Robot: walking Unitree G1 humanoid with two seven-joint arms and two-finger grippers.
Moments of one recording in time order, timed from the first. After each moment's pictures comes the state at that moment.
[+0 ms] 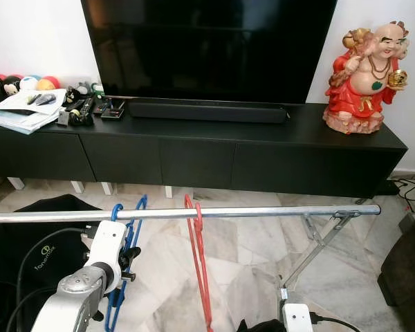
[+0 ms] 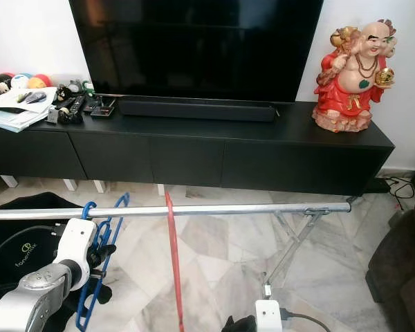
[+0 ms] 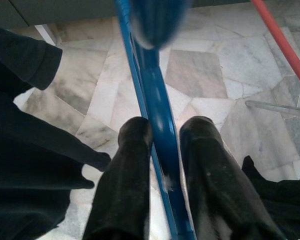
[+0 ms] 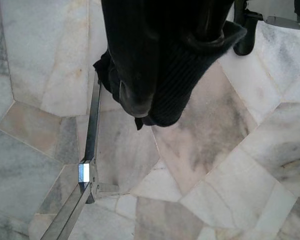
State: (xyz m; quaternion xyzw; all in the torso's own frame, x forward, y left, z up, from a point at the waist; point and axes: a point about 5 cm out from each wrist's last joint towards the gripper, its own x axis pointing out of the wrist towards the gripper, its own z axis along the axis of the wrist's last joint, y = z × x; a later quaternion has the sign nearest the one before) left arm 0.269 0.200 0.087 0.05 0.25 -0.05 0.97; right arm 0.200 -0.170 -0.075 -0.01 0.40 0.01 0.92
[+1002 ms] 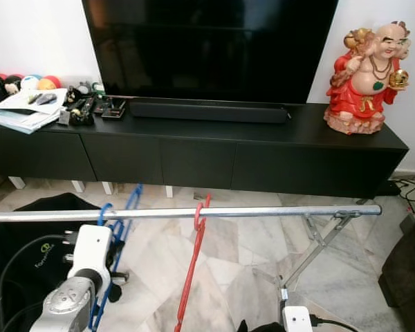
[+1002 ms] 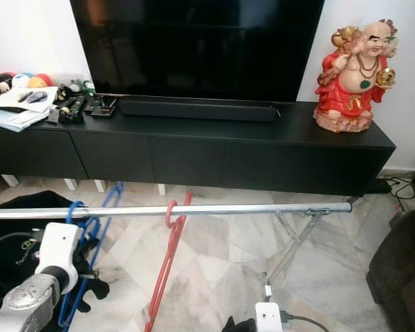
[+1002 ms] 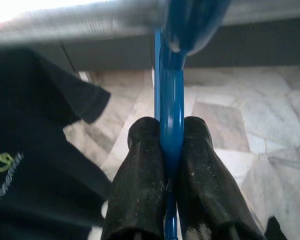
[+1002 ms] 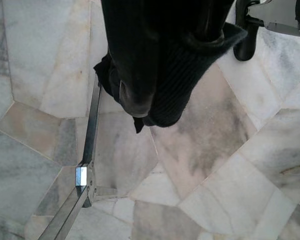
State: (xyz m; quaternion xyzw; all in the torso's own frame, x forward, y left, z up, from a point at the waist) left arm 0.254 0.214 0.100 0.04 0.13 0.01 0.99; right arm 0.196 -0.170 -0.077 -0.01 0.41 0.01 0.91
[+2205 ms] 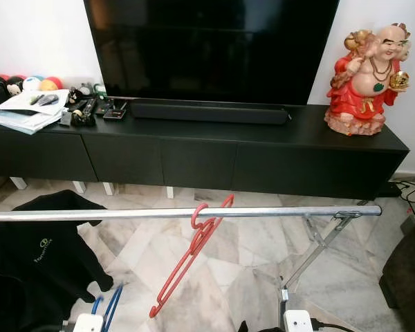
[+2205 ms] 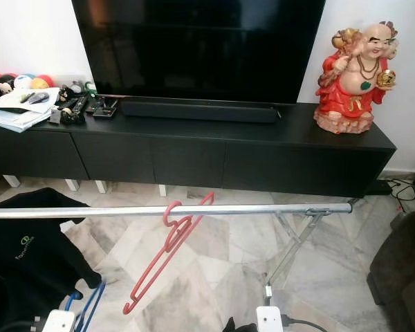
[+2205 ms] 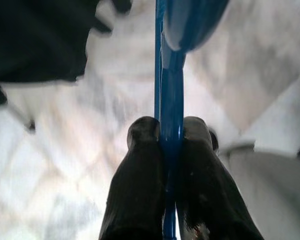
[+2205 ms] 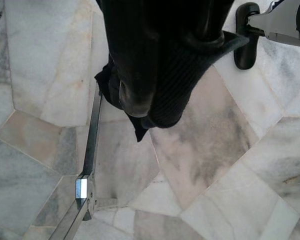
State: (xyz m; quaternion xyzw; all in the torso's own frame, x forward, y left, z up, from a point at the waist) left arm 0.162 0.239 -0.074 0.07 0.44 0.06 0.90; right arm 0.190 -0.172 -0.081 -0.01 0.42 0.01 0.91
